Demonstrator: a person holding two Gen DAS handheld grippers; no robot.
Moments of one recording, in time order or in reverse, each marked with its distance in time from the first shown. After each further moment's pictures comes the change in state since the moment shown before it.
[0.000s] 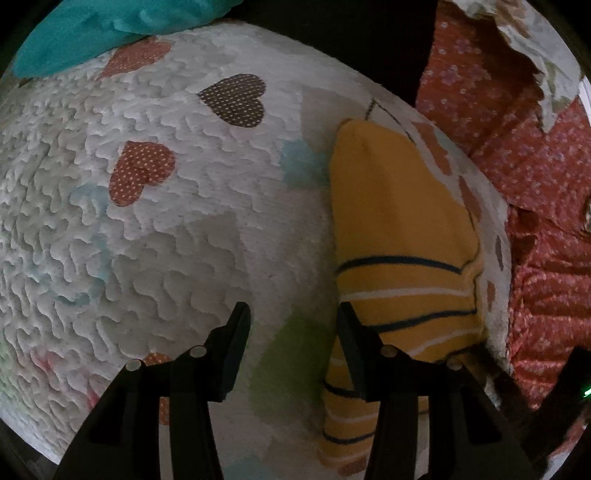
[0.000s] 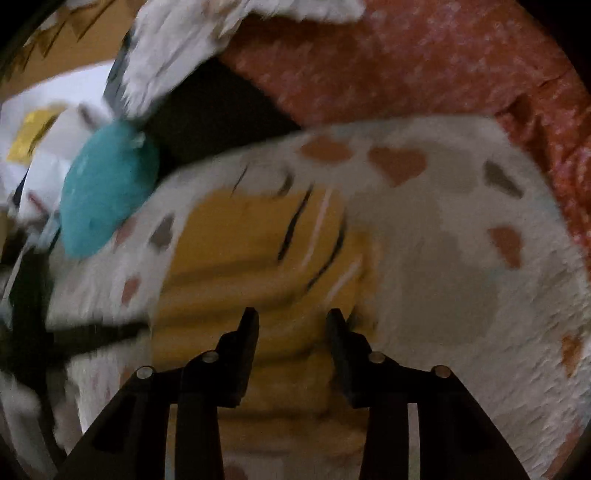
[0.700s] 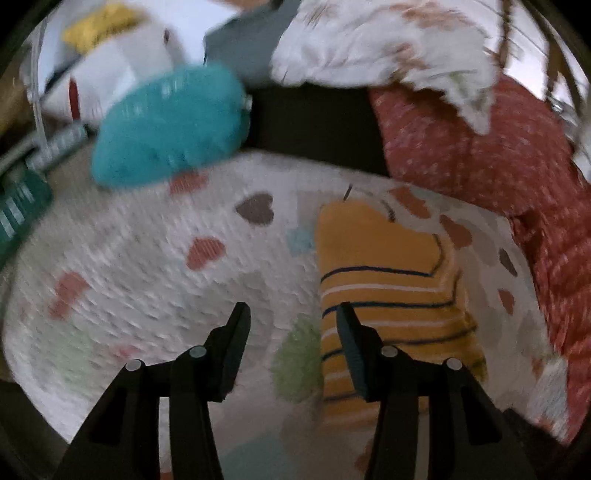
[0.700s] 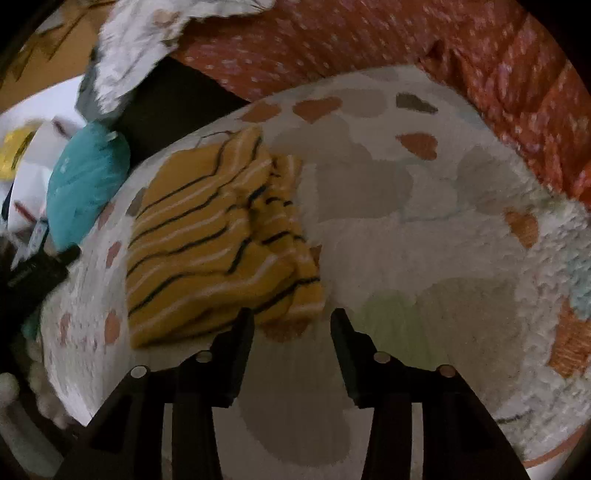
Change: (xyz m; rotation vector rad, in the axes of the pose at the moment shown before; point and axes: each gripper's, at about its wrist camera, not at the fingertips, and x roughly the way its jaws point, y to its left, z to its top) left arm -0.108 -0.057 -0.111 0.209 -0.495 0.231; right arm -0.091 -0.033 -0.091 0.112 -0.068 -0.089
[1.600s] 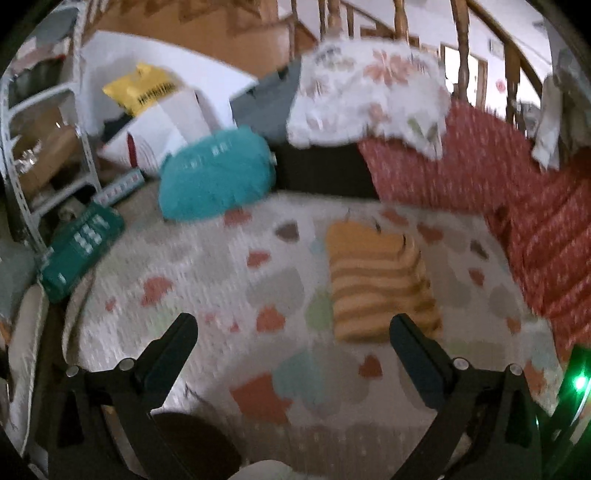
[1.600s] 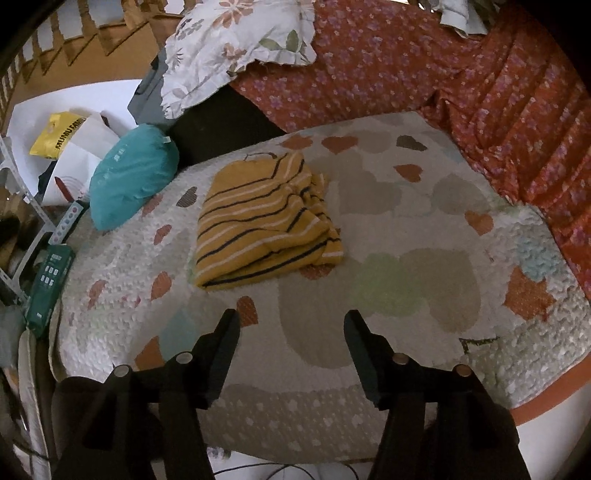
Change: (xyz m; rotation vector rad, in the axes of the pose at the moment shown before) left arm -0.180 -0.007 -0.056 0.050 -0.079 0.096; right arm -0.105 0.029 -0.077 -0.051 -0.119 0.020
